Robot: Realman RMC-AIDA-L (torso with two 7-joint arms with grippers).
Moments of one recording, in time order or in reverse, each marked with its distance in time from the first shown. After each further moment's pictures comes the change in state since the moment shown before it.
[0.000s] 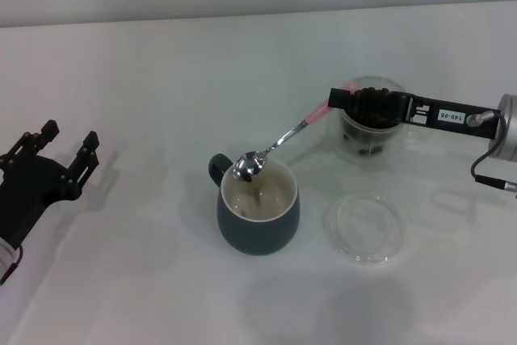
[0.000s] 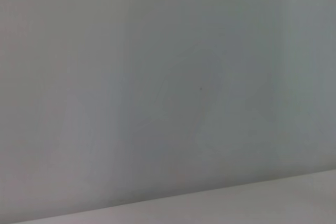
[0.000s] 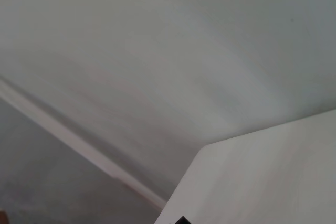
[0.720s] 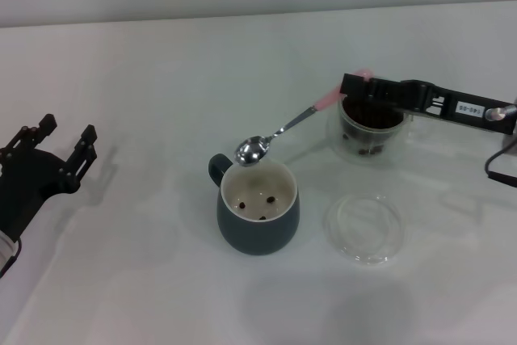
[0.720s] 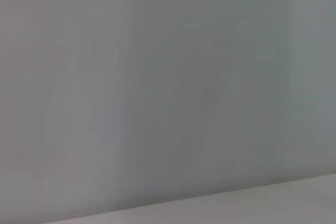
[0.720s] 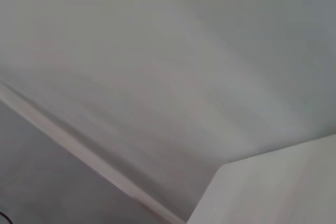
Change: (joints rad) left arm -0.016 0.000 -0.017 0.003 0.000 0.011 0.000; right arm -0.025 -0.006 0.011 -0.008 0.055 0.063 0.006
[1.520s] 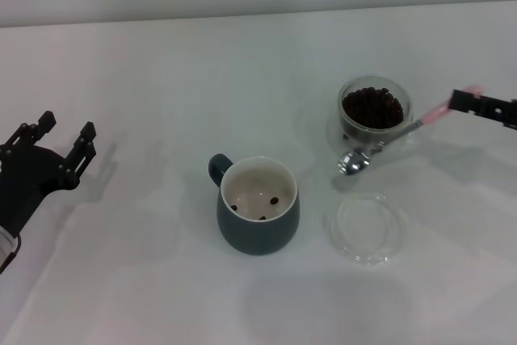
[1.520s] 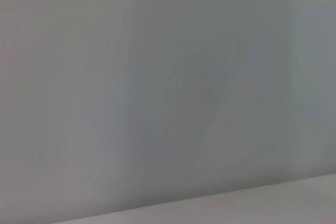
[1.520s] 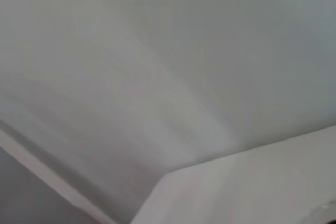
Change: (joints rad) left arm -0.011 0.001 -0.008 0.002 0.000 0.012 0.000; right arm -0.183 -0.095 0.001 -0.127 0.032 0.058 0.003
